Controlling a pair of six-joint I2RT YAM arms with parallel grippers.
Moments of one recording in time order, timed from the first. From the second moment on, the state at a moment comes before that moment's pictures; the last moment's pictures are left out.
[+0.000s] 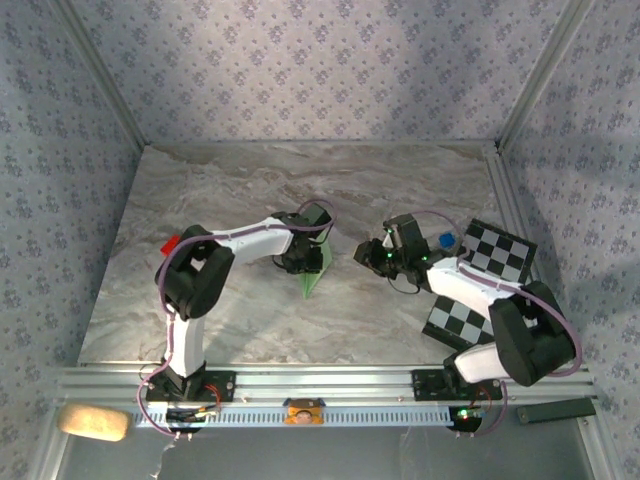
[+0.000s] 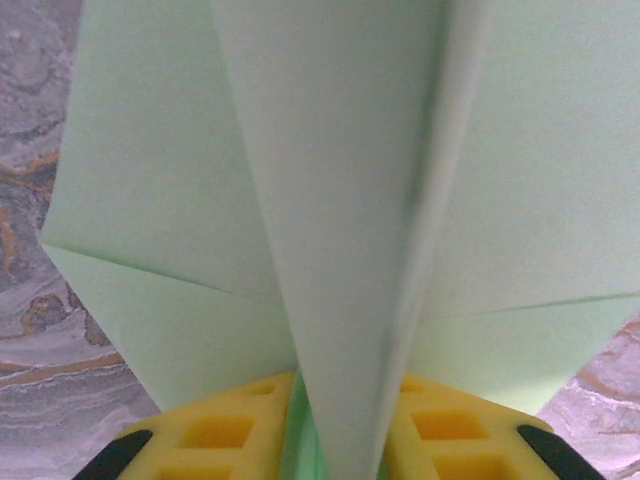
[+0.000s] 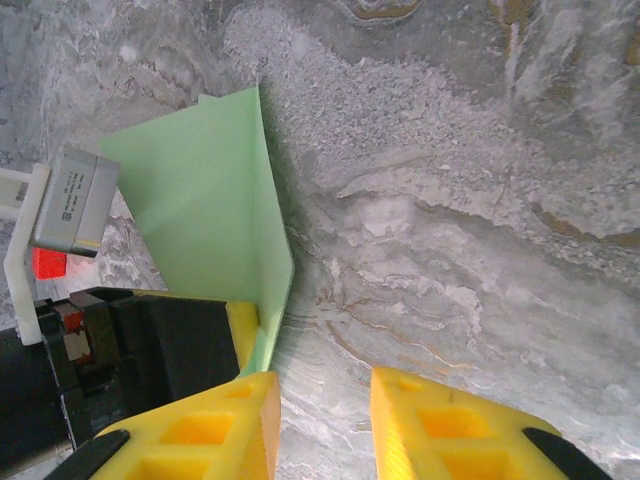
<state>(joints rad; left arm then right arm) -0.75 1.96 1.32 -0.71 0.01 -0.70 0.47 1.38 0.67 -0.08 -0.32 0.89</state>
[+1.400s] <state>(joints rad) -0.79 2.07 1.50 -0.88 -0.16 -0.89 0.29 1.24 0.64 -0.23 -0.43 0.74</state>
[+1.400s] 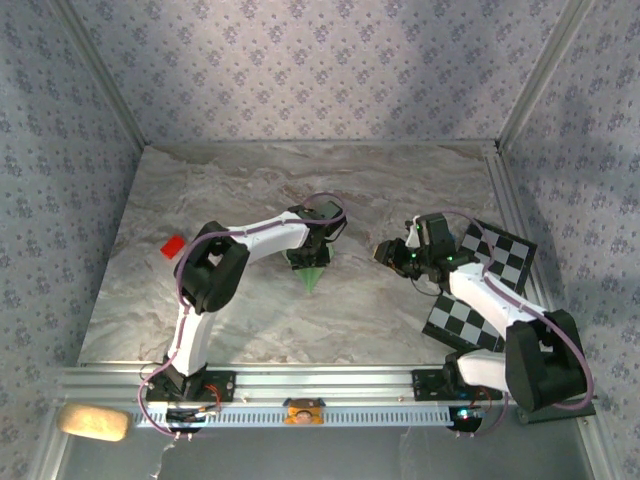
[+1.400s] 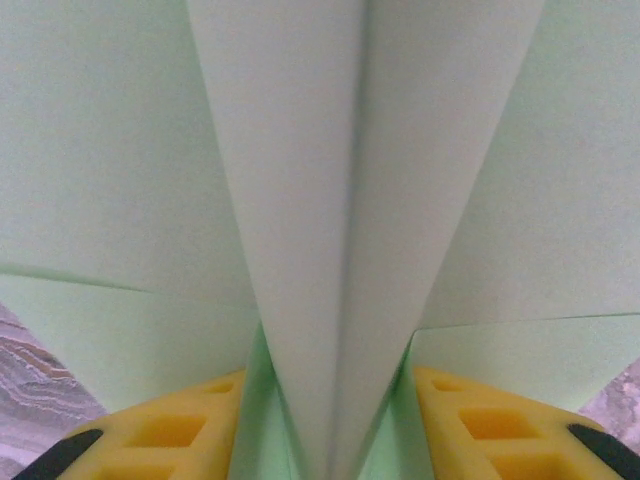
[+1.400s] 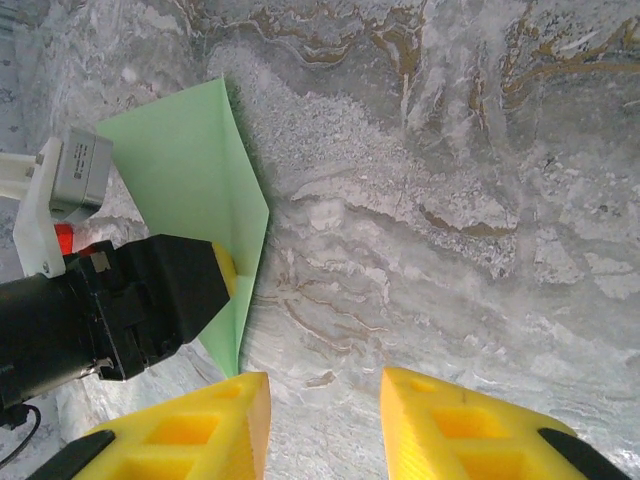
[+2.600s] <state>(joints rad) -0.34 1.24 0.77 -0.37 -0.54 -0.46 0.14 1.35 0.66 0.08 0.34 0.15</state>
